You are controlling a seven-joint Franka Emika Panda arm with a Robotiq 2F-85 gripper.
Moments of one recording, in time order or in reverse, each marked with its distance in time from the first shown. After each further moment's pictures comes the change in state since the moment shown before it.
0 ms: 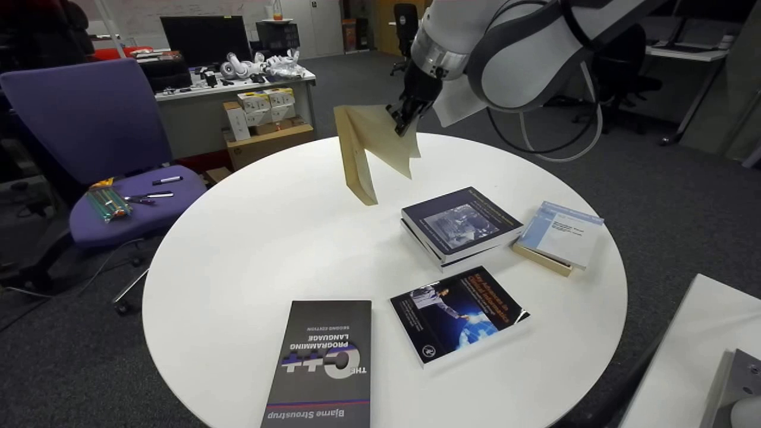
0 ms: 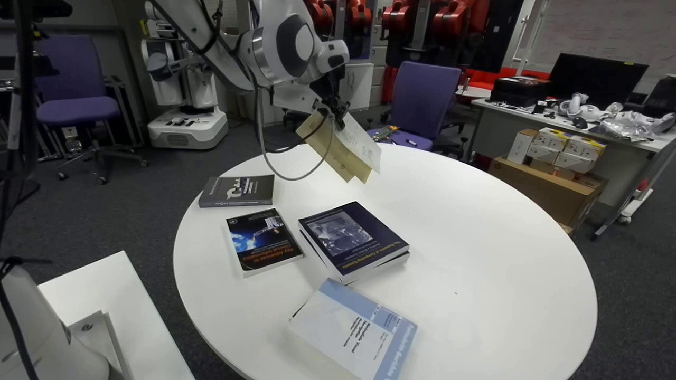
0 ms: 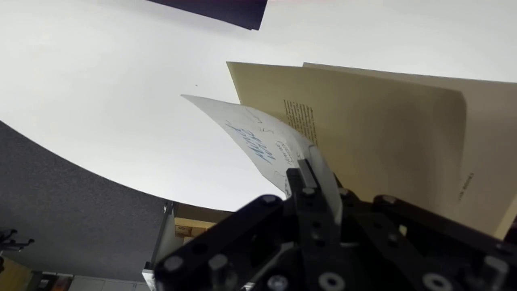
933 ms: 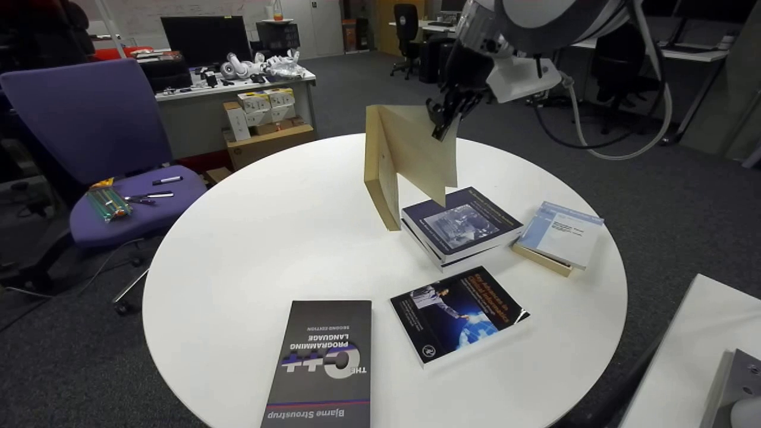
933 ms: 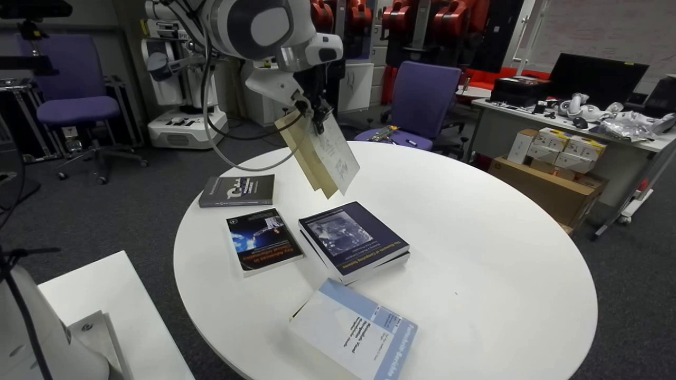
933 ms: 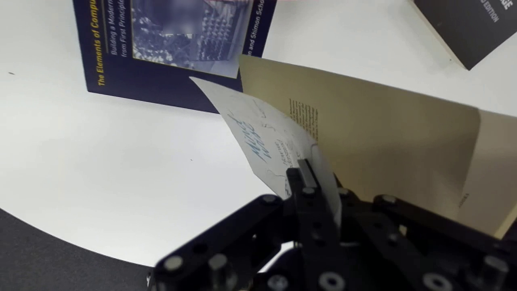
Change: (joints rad) arm 0.116 -0.233 -0.120 -0.158 0.531 -0.234 -0.418
